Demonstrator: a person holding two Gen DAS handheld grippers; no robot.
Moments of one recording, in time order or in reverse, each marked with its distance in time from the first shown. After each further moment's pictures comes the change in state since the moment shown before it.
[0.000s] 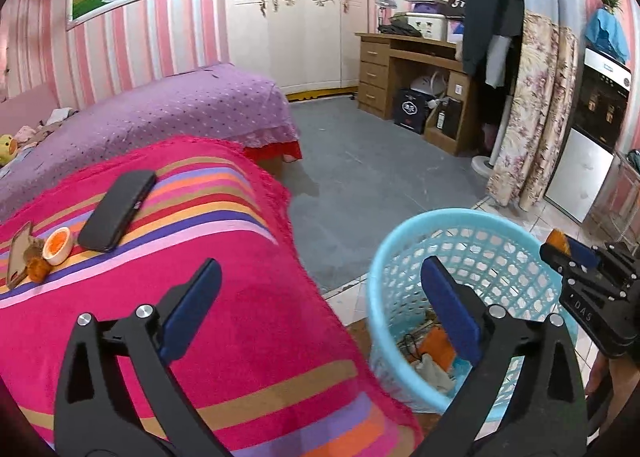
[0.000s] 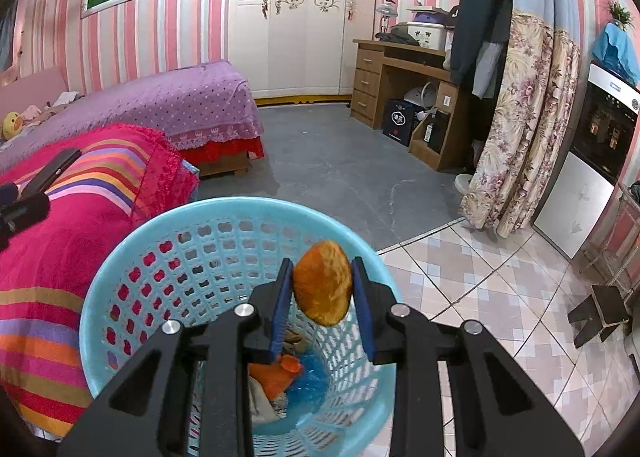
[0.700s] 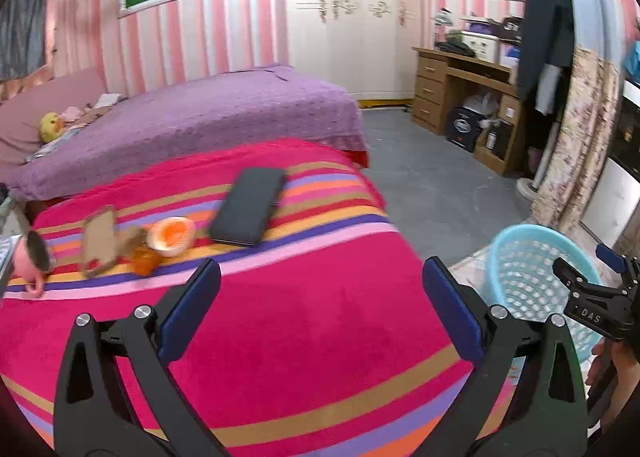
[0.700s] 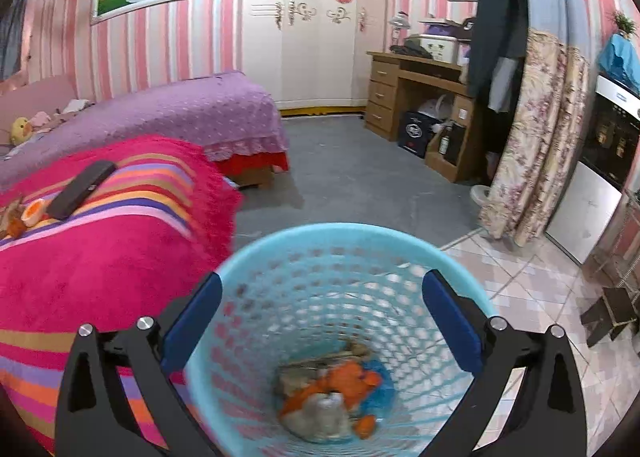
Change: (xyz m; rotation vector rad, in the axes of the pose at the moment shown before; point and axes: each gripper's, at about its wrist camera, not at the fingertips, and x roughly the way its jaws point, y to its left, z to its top) left arm -0.068 0.145 -0.004 -0.091 -0.025 0.164; right arm -0.022 0.095 0.018 0.002 -0.040 0.035
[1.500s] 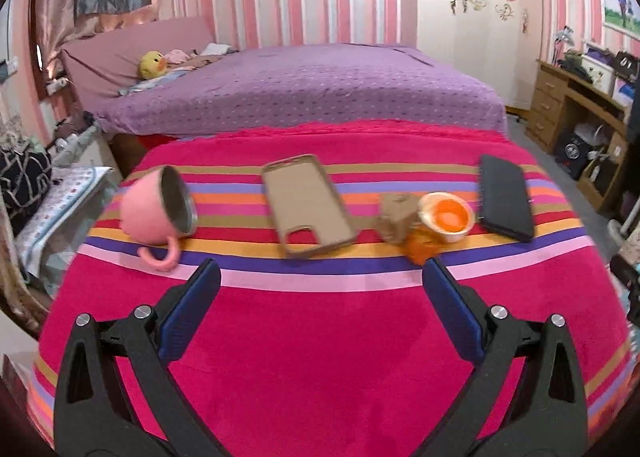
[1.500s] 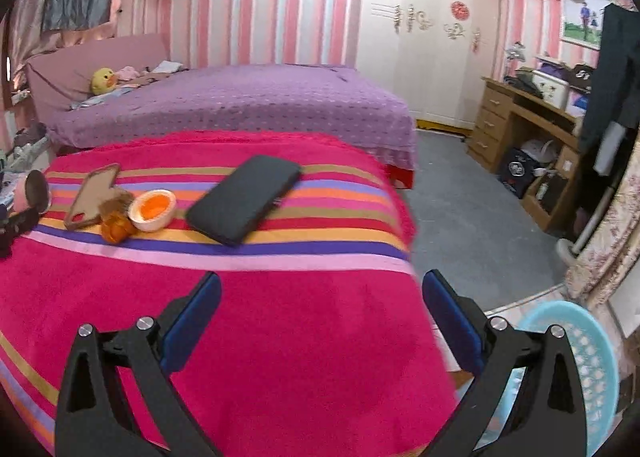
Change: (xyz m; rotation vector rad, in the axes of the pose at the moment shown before) left arm 0.026 0.240 -0.031 -0.205 0.094 0.313; right arm 0.010 0.238 0.033 -0.218 0.014 0.275
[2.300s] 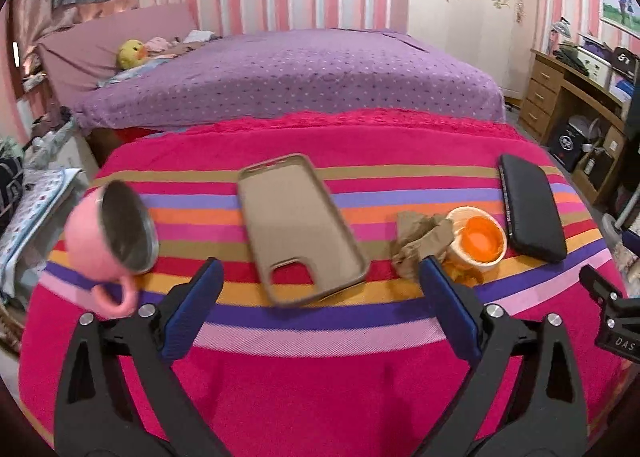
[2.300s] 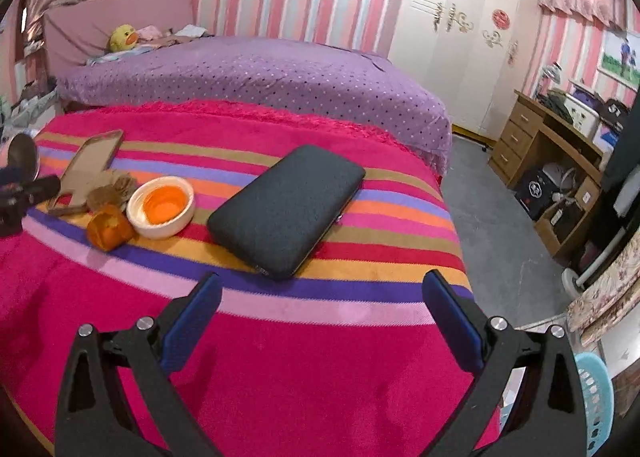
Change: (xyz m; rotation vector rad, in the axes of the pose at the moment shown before) left arm 0.071 -0.002 0.028 0.012 0.053 -0.084; right arm 0.060 0.051 0.025 -0.127 0.067 -0.002
